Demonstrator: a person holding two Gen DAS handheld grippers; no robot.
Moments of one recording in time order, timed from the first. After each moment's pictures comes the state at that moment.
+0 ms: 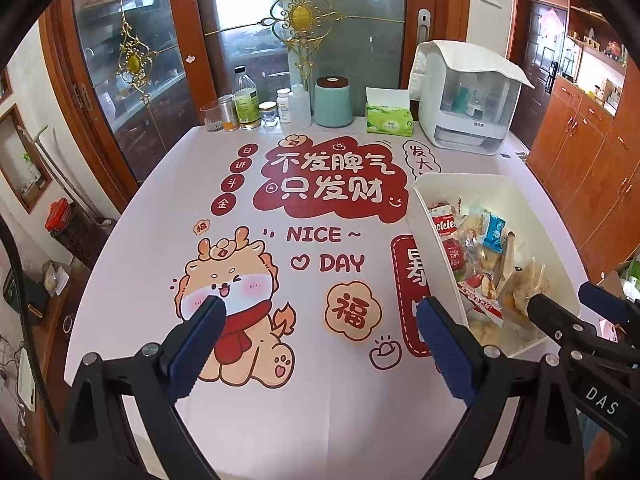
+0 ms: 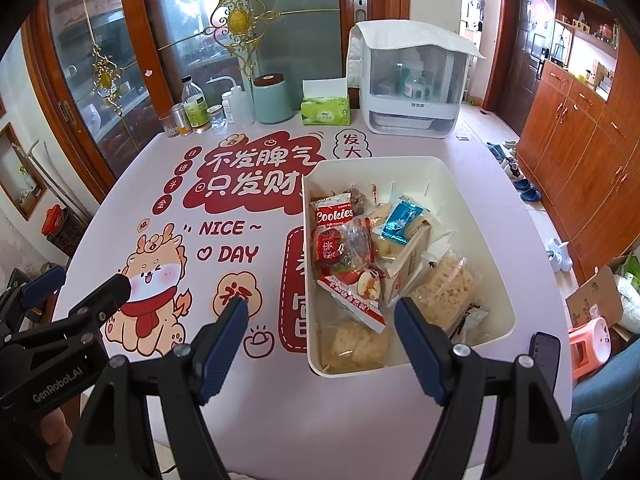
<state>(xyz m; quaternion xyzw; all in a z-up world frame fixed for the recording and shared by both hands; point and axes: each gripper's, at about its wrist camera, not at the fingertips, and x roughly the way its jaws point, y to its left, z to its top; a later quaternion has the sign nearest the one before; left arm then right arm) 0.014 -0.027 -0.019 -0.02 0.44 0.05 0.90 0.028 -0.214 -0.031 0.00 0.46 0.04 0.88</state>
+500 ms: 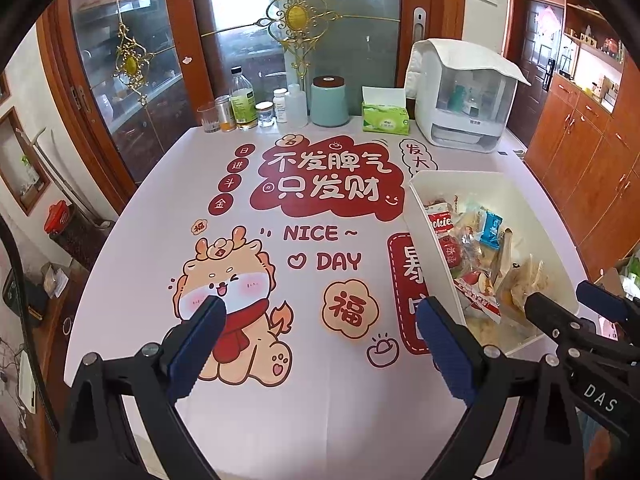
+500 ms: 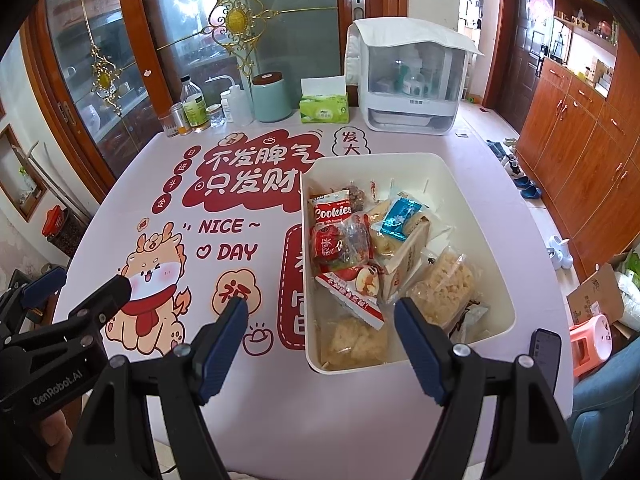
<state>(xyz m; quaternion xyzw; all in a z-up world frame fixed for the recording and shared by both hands) 0.011 -0.028 -0.022 -0.01 0.44 0.04 0.90 0.027 -0.215 -0.035 0.00 0.47 0.04 0.88</state>
